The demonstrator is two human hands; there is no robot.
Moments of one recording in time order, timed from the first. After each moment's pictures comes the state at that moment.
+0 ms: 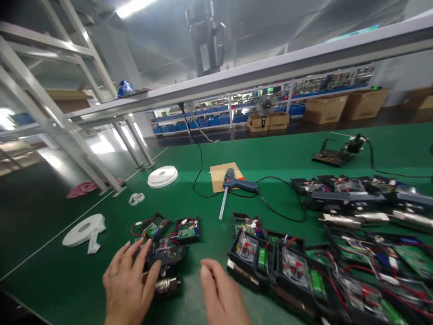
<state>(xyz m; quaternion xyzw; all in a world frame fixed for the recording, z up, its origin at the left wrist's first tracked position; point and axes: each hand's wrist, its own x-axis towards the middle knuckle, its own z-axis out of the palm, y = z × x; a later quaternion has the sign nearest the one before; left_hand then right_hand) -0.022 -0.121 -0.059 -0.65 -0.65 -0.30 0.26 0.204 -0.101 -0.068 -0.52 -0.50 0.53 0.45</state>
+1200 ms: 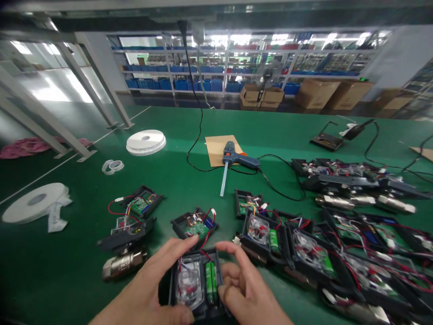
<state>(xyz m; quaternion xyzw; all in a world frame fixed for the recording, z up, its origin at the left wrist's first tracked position) -0.004 -0.107 -0.018 -0.66 -0.49 -0.25 -0.50 0.223 -0.115 -0.057 -0.51 -0.39 0.67 0.37</state>
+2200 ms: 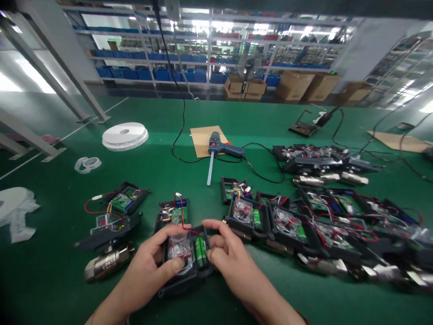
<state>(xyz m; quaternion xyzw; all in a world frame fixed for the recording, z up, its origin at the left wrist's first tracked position) 0.010 -0.096 -0.044 -0.56 -0.45 -0.37 -0.59 0.220 -0.094 -0.035 -0.52 -0.43 0.67 0.31</state>
